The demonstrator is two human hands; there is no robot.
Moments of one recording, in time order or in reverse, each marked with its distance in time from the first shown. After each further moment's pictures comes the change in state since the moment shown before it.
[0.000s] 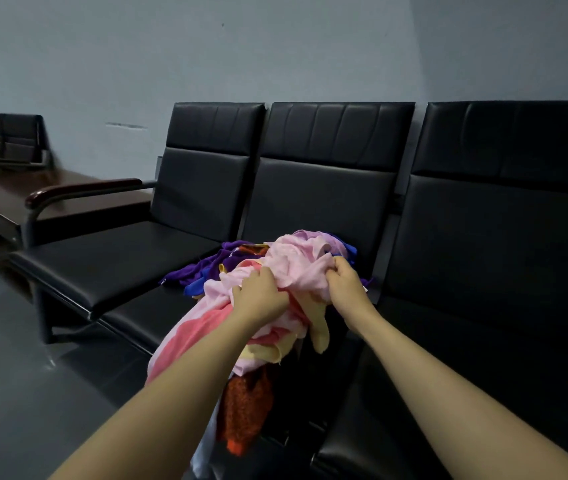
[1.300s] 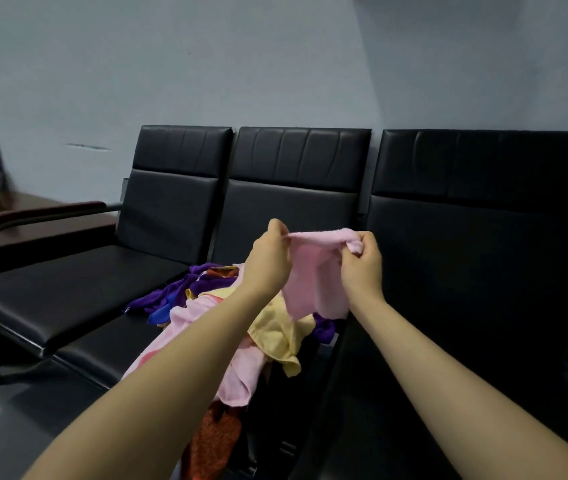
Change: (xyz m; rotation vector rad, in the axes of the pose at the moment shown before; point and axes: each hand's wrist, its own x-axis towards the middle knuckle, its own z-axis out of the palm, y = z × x) left_hand 0.016 0.092 -0.042 -0.379 0.260 0.355; right_hand 0.014 -0.045 -0.063 0.055 0.485 -0.214
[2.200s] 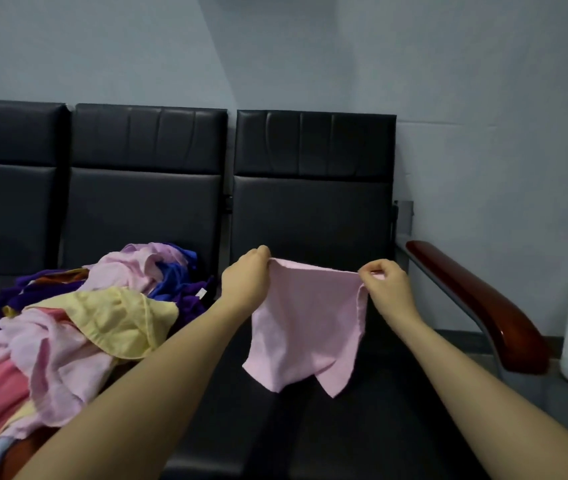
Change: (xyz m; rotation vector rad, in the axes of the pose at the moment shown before) left_hand -0.055 0.109 0.164 0.248 -0.314 0.255; right_hand -0.011 0.039 -0.289 -0.547 0.180 0.152
